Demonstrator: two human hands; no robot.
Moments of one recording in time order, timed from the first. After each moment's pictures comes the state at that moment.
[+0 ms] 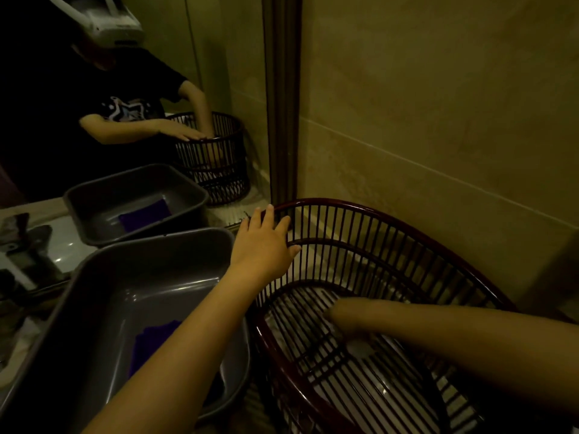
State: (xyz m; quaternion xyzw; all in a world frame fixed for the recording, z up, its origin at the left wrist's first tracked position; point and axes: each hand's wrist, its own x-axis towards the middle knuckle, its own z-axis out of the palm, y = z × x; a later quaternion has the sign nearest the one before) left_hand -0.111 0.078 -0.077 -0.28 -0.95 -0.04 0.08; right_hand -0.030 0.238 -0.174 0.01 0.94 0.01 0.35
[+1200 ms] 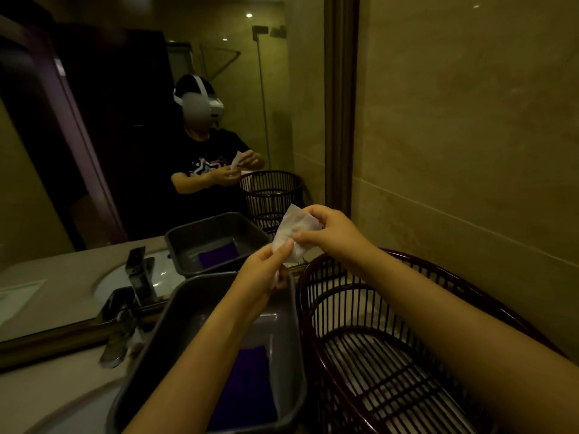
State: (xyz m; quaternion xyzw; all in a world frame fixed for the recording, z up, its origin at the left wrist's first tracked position) left_hand -0.064 -0.016 -0.013 -0.14 -0.65 -0.74 -0.10; right_hand -0.049 0.131 0.035 -0.13 0.81 -0.56 -0.11
